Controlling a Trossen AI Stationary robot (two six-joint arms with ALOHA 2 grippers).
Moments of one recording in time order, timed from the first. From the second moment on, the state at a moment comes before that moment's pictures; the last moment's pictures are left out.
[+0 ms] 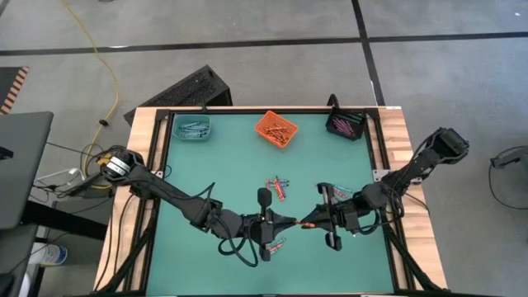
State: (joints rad) left arm -0.46 1.77 1.38 0.33 -0.58 0.43; right arm 0.55 1.29 0.55 1.06 0.21 -0.57
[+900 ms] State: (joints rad) left arm -0.56 1.77 1.38 -0.44 -0.83 -0.37; right arm 0.21 1.29 0.55 0.85 0.30 -0.45
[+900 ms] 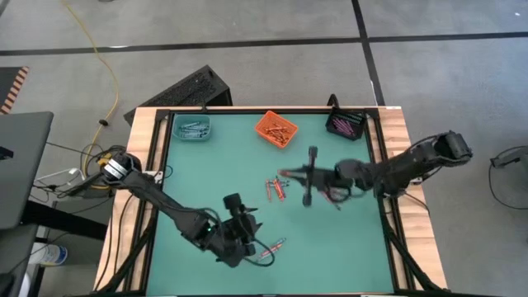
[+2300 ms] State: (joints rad) left arm -0.65 1.77 1.17 -0.36 -0.82 -0.77; right arm -0.62 1.95 1.39 -0.42 -0.13 -0.23
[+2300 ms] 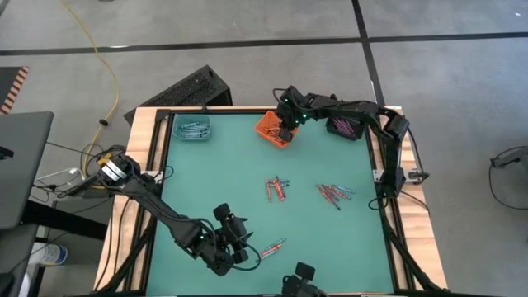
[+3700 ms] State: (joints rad) left arm -0.65 1.77 1.18 -0.35 -0.82 -0.71; right arm -0.35 1.72 1.35 -1.04 -0.16 -0.32
